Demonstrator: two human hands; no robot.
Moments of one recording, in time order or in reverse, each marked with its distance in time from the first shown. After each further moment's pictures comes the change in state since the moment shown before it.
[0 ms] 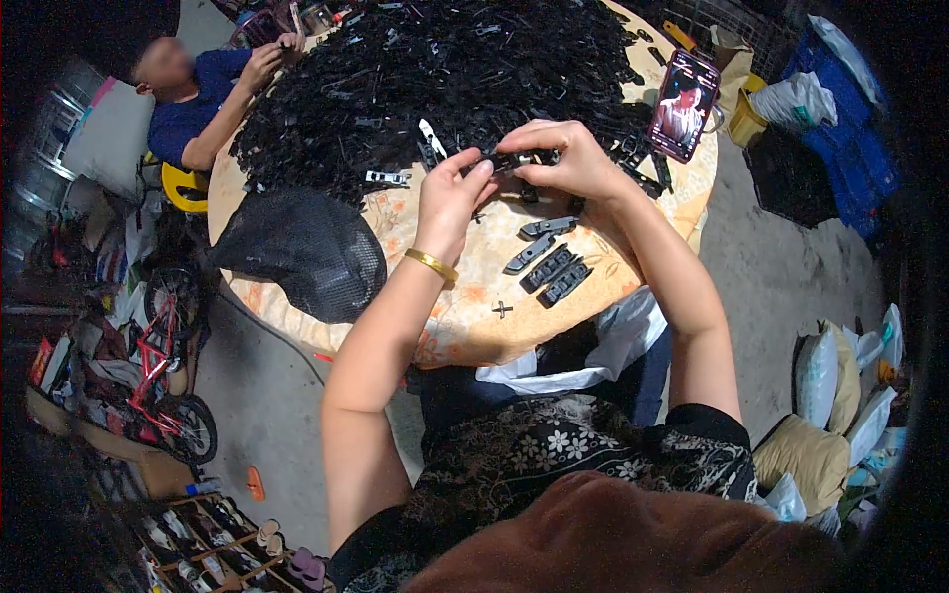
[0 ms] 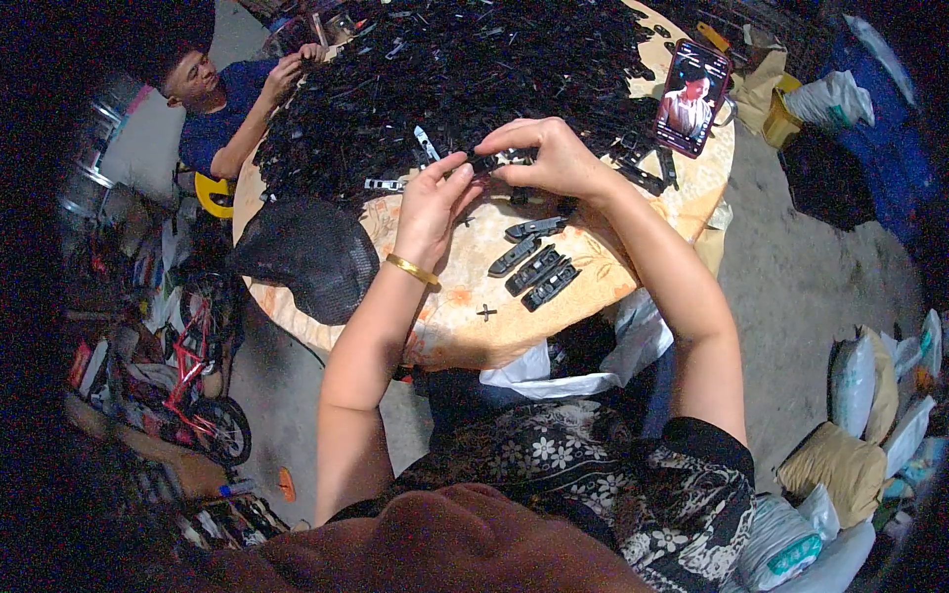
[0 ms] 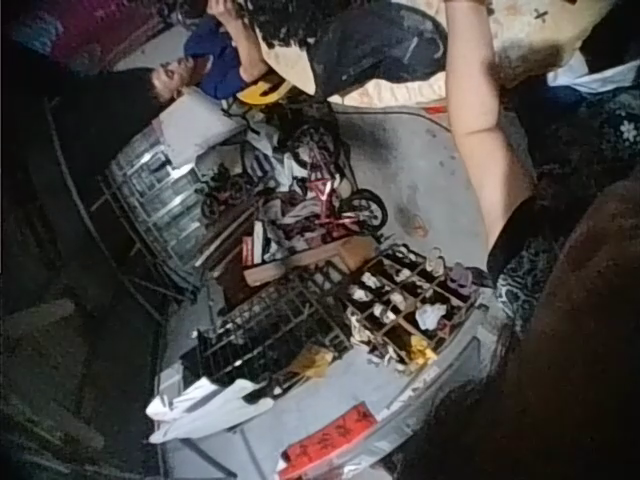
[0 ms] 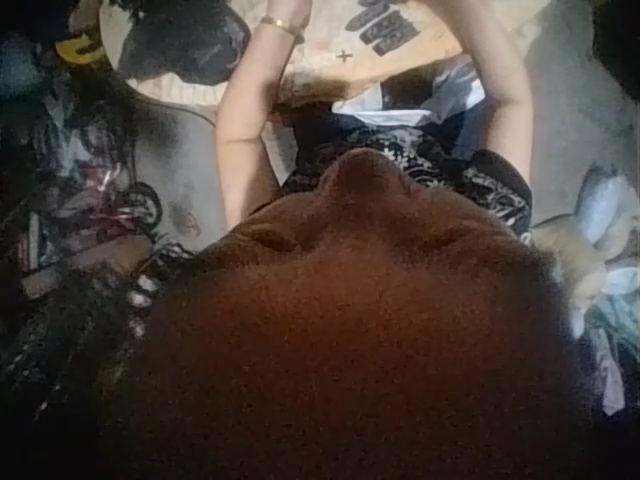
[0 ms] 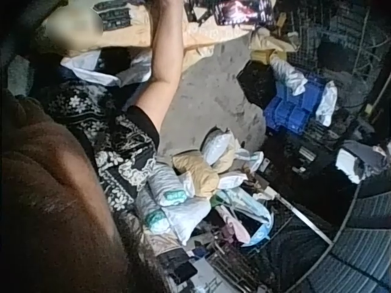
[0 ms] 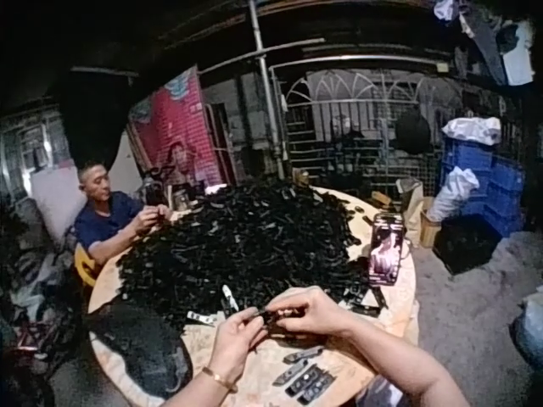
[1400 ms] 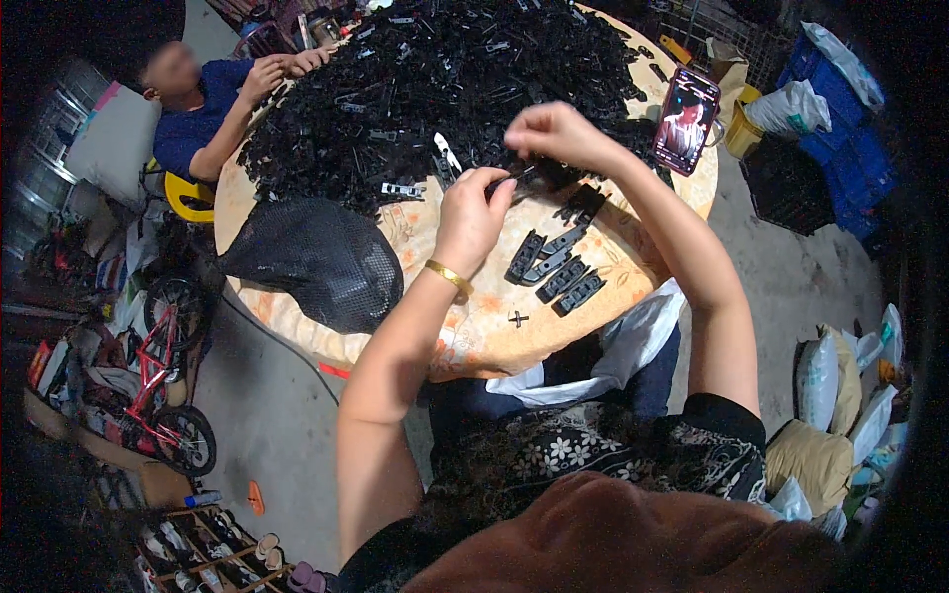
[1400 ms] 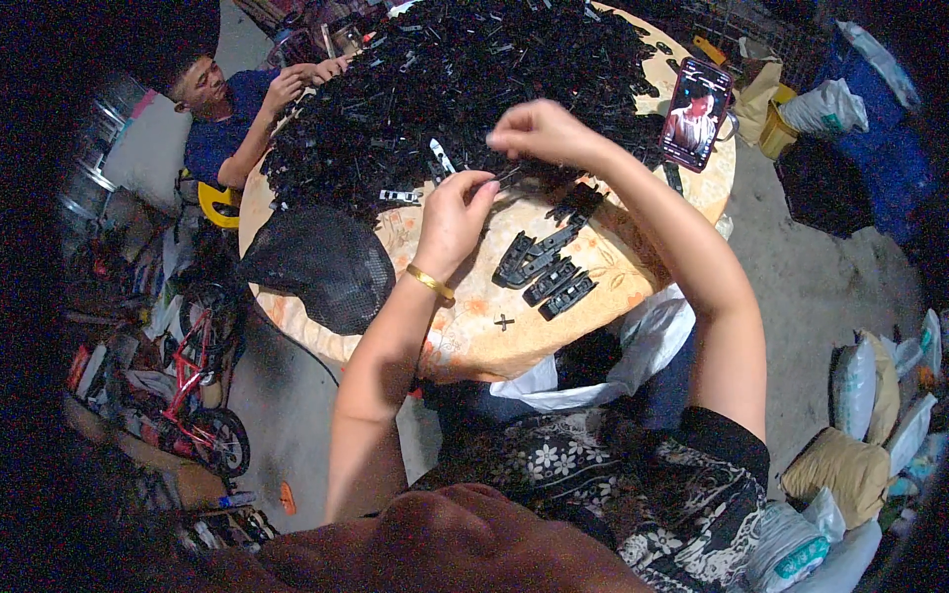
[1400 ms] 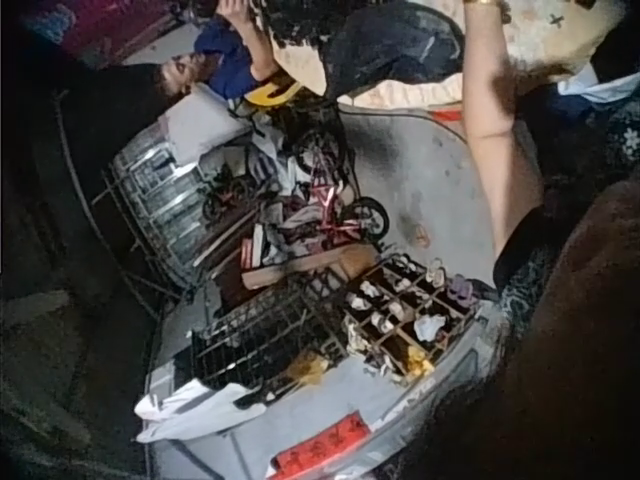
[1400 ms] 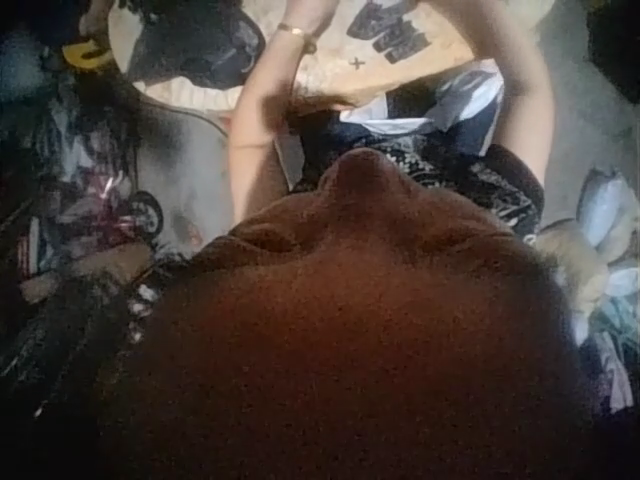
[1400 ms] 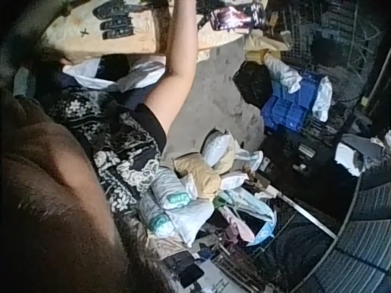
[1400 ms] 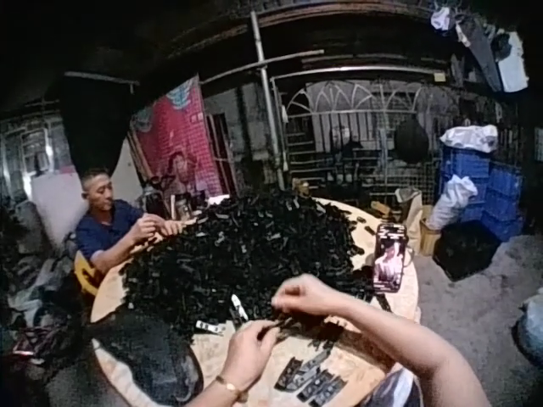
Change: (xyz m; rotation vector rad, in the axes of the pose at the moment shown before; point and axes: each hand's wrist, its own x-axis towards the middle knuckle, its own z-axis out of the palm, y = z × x) left_hand 0.000 0.001 -0.011 0.930 0.026 0.643; right_hand 0.045 0.028 -0.003 0.078 -0.143 0.356
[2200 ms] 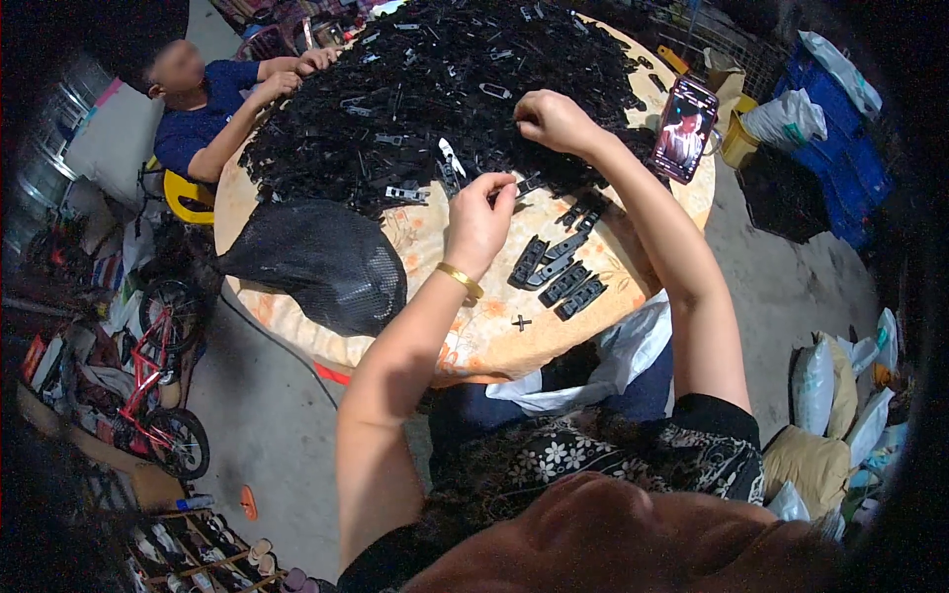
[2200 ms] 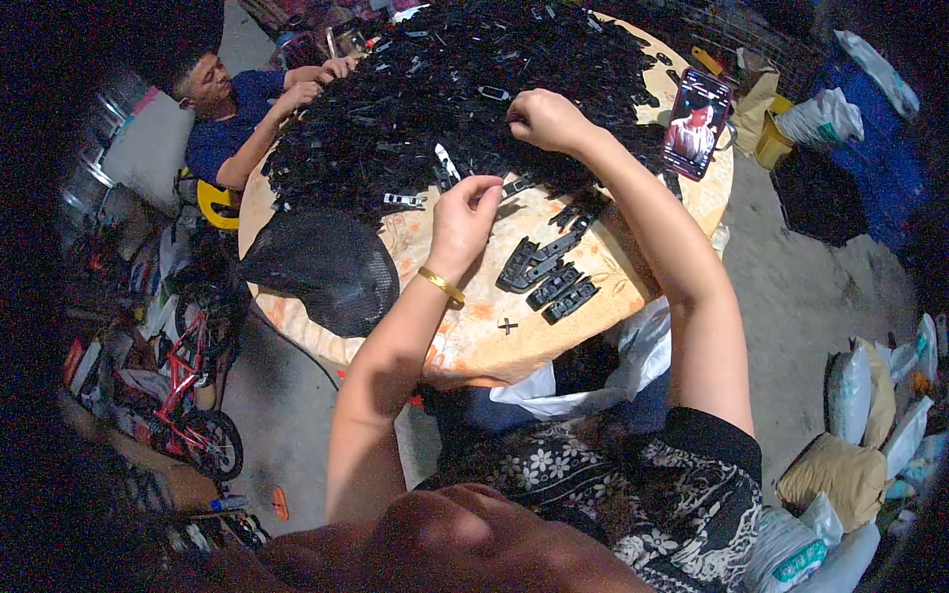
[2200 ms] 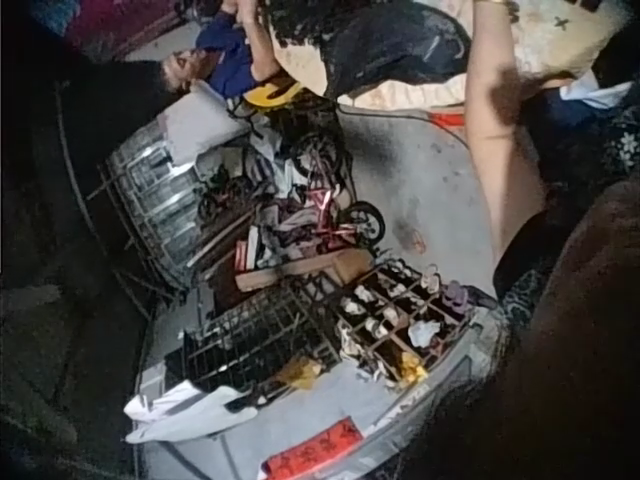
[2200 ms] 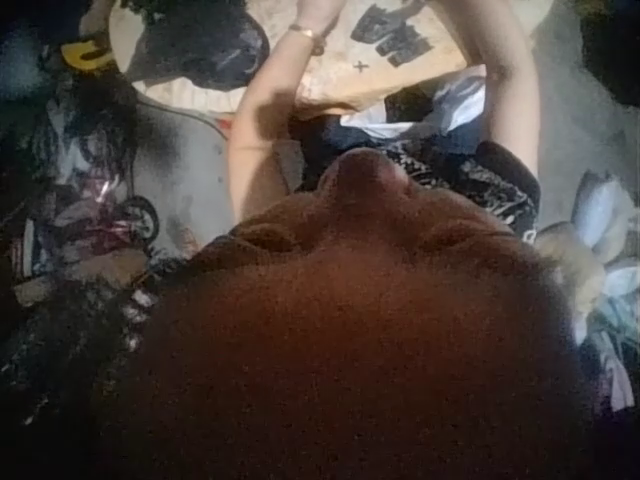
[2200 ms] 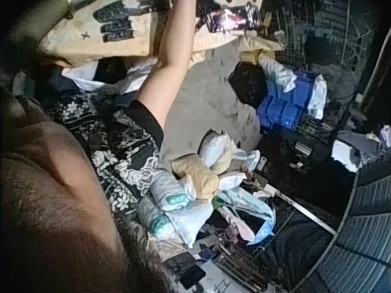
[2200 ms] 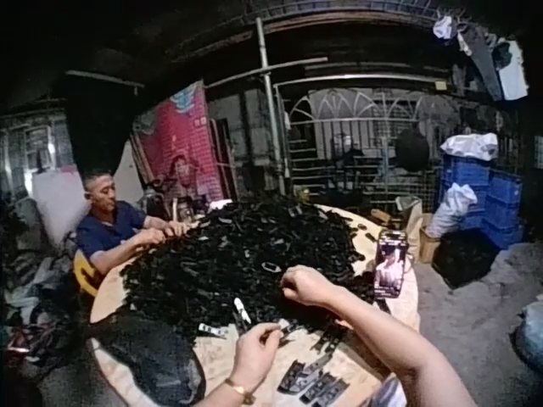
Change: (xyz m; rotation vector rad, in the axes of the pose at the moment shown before) left_hand 0.000 0.000 0.011 -0.259 0.002 -0.198; right_hand 0.030 0.020 -0.016 -0.750 0.228 -0.265
